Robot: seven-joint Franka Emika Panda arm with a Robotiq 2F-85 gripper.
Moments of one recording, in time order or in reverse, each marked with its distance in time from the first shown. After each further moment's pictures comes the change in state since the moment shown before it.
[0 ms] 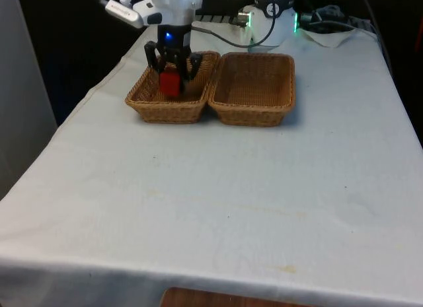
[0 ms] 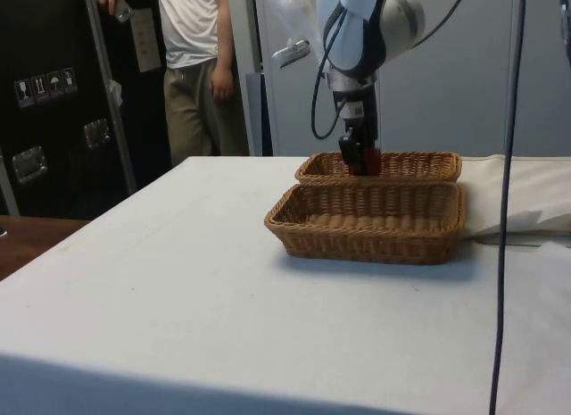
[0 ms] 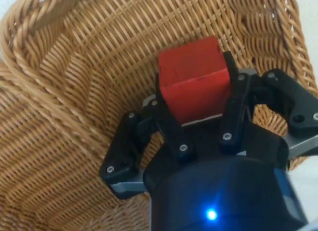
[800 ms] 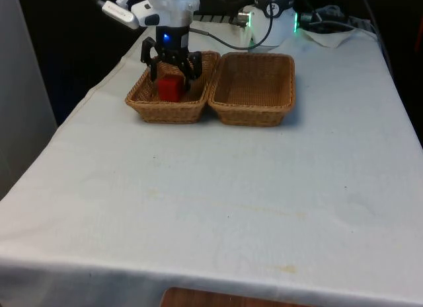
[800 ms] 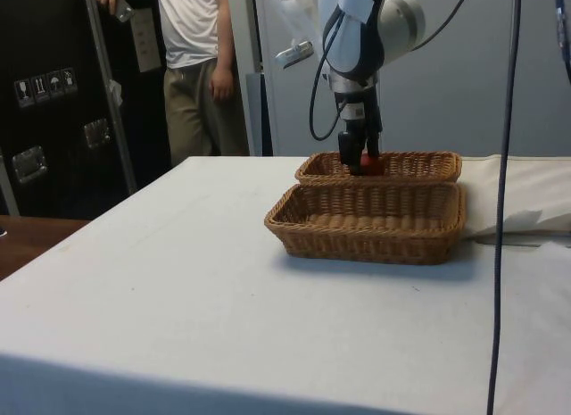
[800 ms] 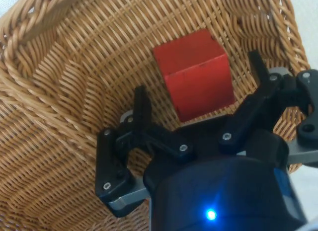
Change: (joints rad) arm -0.002 0.017 -0.005 0.004 0.033 0.007 -0.006
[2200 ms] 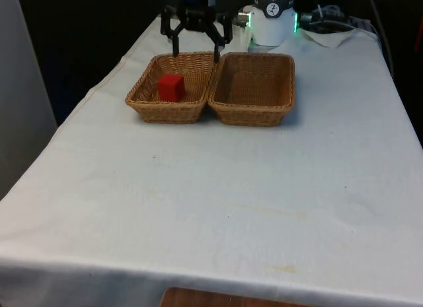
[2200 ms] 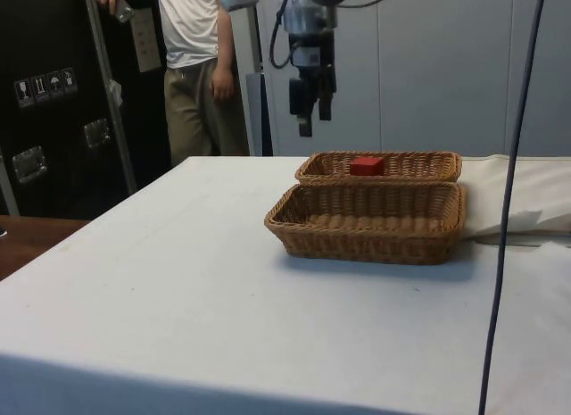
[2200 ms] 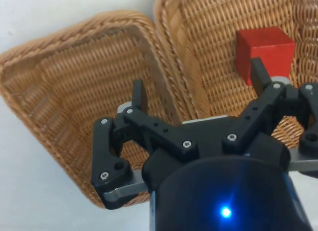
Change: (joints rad) arm 0.048 -0.263 0.087 0.084 -0.135 -0.233 0.153
